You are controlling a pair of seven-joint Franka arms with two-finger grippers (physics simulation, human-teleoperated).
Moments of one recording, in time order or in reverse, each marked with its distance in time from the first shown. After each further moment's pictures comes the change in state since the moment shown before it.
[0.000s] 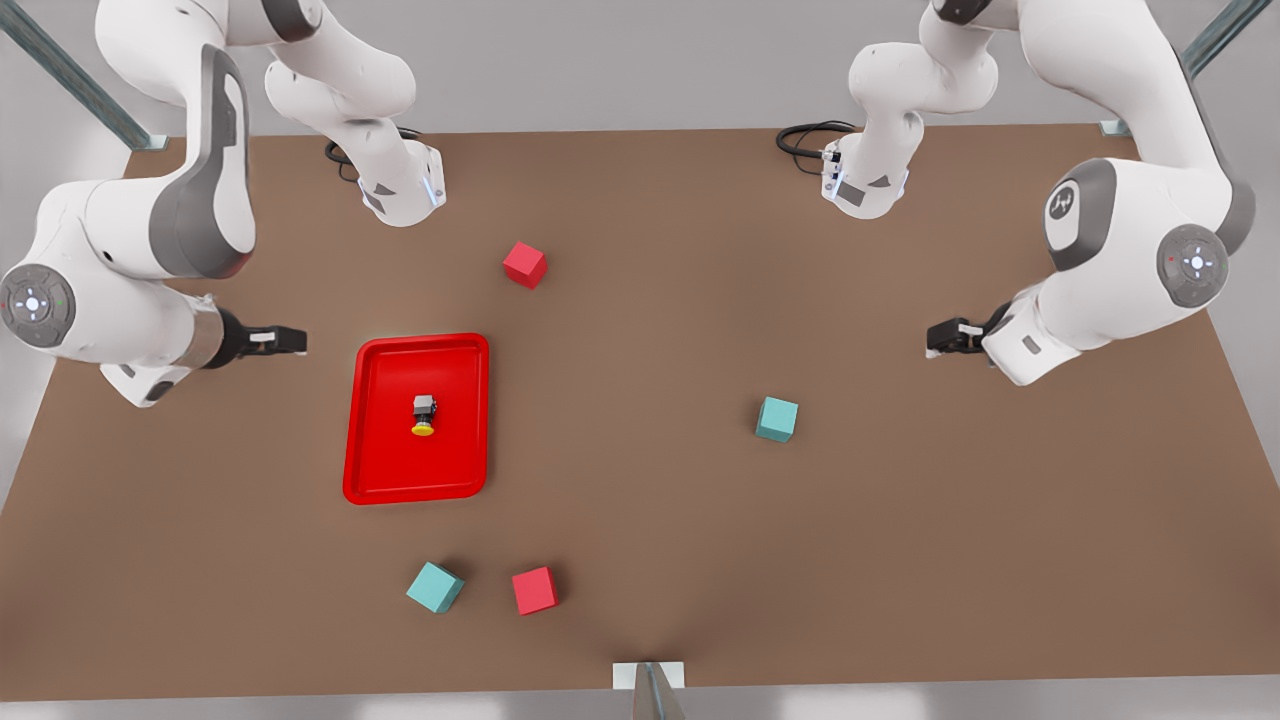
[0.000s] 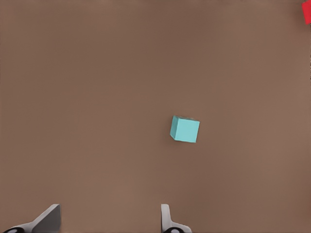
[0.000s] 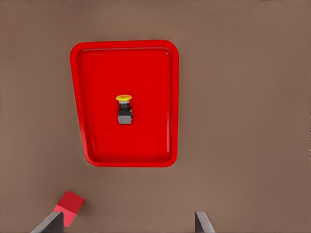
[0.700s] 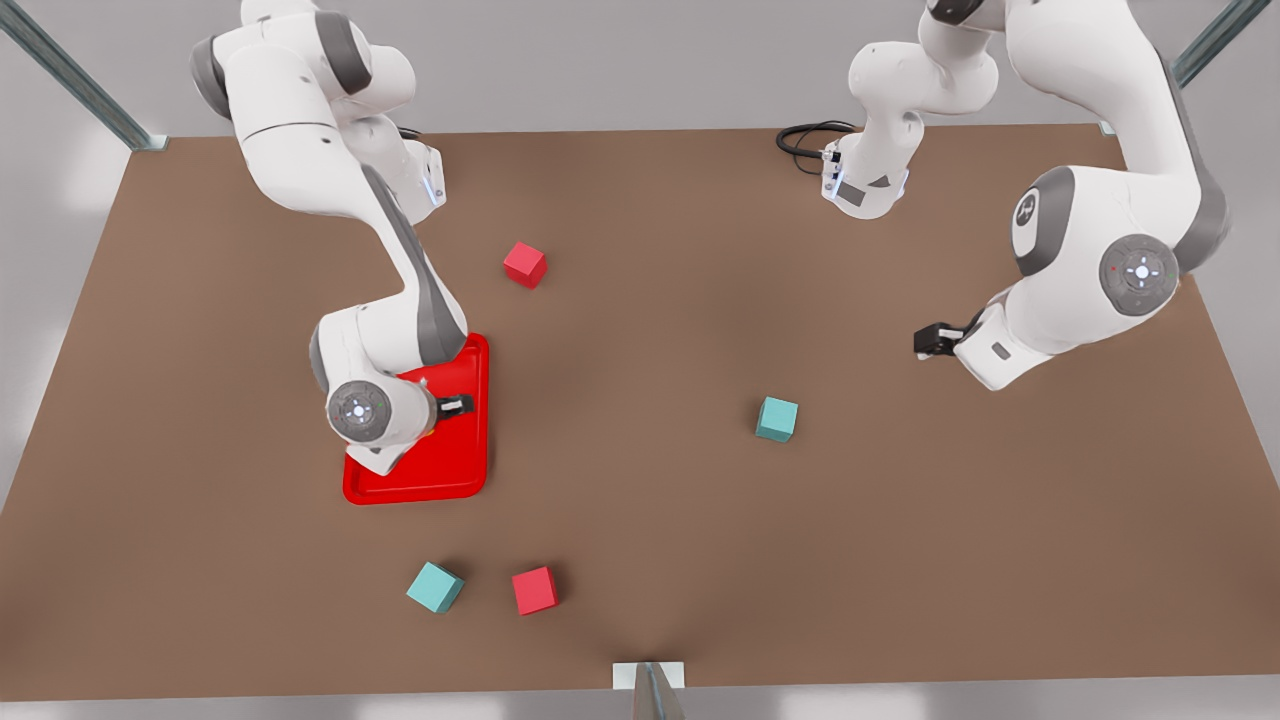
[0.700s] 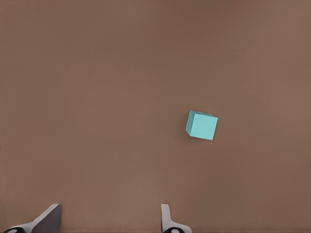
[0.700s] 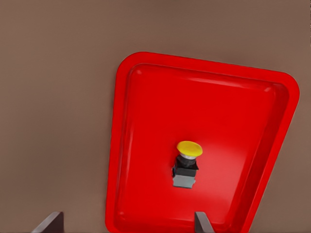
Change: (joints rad) left arm -0.050 0.012 -0.007 -0.014 0.108 -0.030 -0.085; right arm 0.218 0.265 0.067 -0.157 -0.046 0.391 0.141
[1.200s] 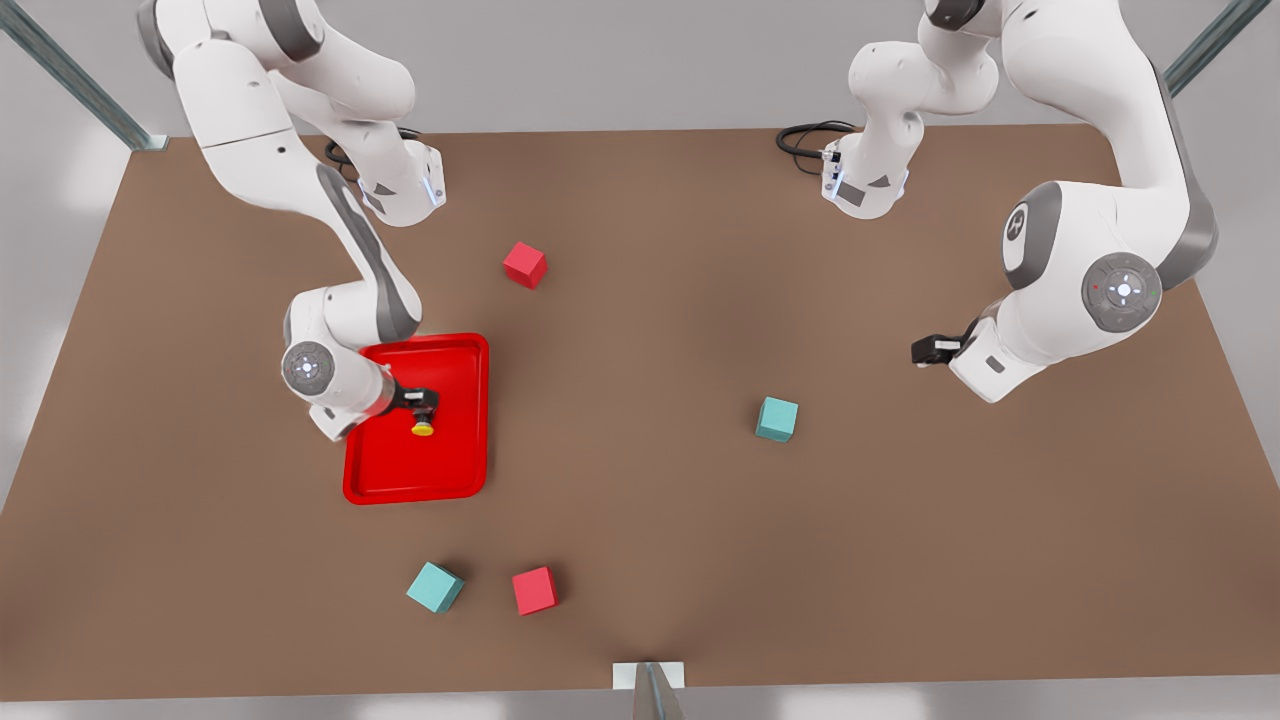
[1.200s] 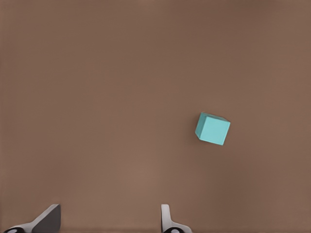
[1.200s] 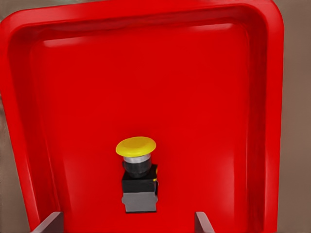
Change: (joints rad) left arm 0.000 0.020 0.001 -0.001 0.028 0.003 -0.067; right arm -0.351 -0.147 0.239 -0.529 -0.029 0.531 0.084
